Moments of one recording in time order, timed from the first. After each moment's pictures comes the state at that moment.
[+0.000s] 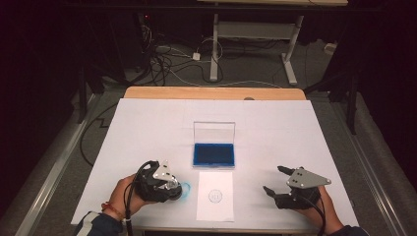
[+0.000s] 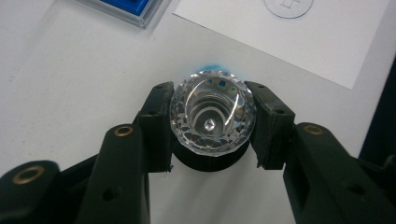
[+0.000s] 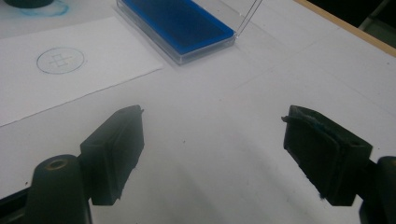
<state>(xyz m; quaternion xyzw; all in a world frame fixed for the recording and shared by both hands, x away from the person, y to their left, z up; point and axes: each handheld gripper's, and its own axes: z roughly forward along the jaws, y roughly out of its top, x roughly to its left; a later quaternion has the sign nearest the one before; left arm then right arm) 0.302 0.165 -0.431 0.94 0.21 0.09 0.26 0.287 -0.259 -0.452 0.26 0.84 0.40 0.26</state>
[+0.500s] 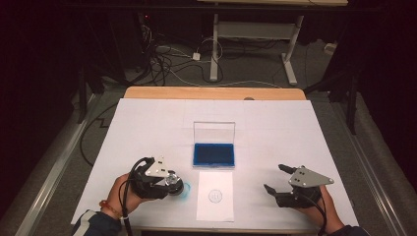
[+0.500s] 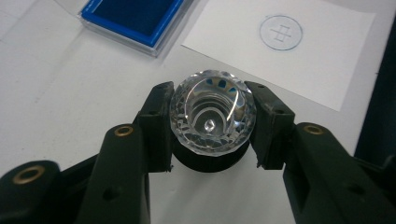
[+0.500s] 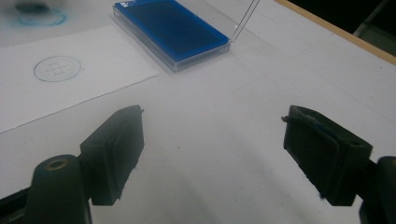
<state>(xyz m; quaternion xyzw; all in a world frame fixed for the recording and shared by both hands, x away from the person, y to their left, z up) 0.301 0.171 -0.418 0.92 0.20 0.11 0.30 0.289 -0.262 -0.452 0.26 0.83 0.41 0.26</state>
